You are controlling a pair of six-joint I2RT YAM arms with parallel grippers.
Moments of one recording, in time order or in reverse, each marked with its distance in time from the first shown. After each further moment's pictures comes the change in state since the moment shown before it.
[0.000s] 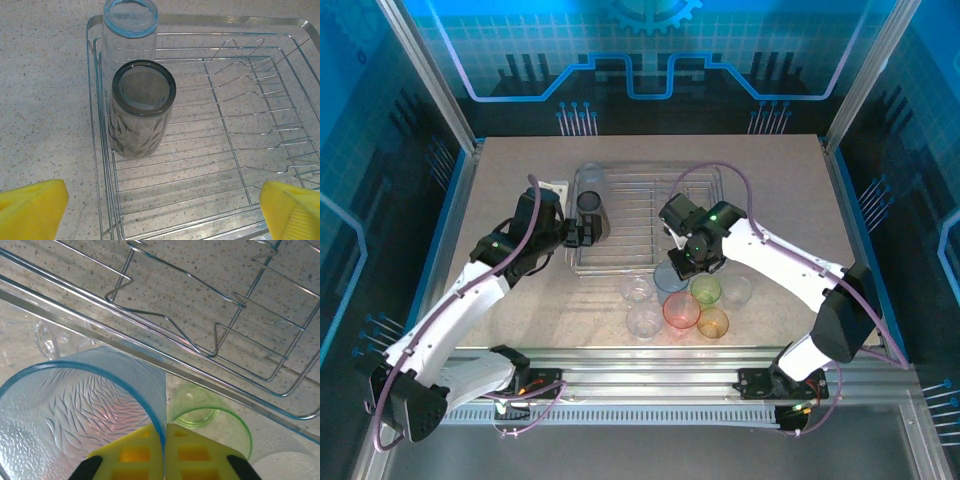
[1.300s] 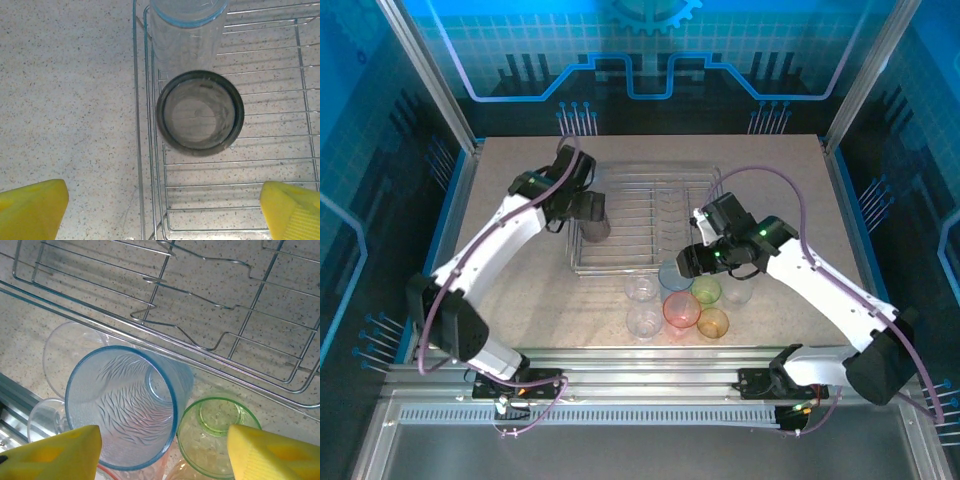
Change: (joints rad) left arm 0.000 0.416 0.432 -0.372 -0.184 -0.005; right arm -0.138 -0.273 -0.202 0.183 -0.203 0.027
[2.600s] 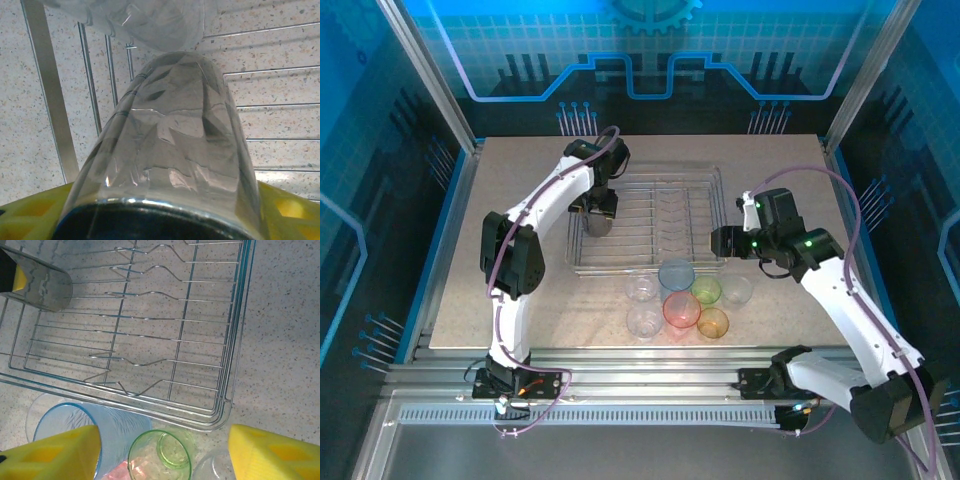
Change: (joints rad) left arm -0.002 0.571 0.510 -0.364 0.044 -0.033; right arm -0.278 -0.201 -0.098 0.111 -0.009 -0.012
